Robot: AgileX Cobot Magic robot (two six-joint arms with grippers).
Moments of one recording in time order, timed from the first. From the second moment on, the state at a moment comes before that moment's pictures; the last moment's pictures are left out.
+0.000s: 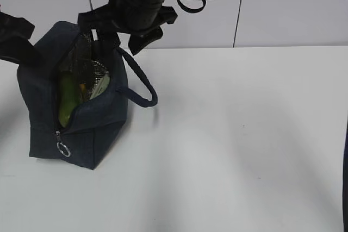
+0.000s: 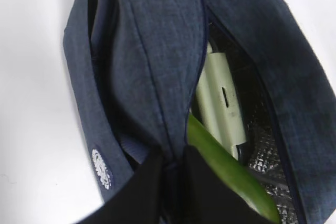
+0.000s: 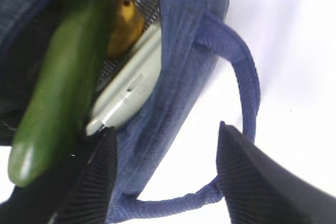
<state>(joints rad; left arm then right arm) -0.03 1.53 -1.23 -0.45 0.91 0.40 0.65 2.18 -2.21 0.17 1.14 0.06</state>
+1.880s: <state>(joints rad) -0.35 1.51 -1.22 -0.52 0.92 0.38 0.56 2.17 -2.24 -0.07 1.28 0.01</state>
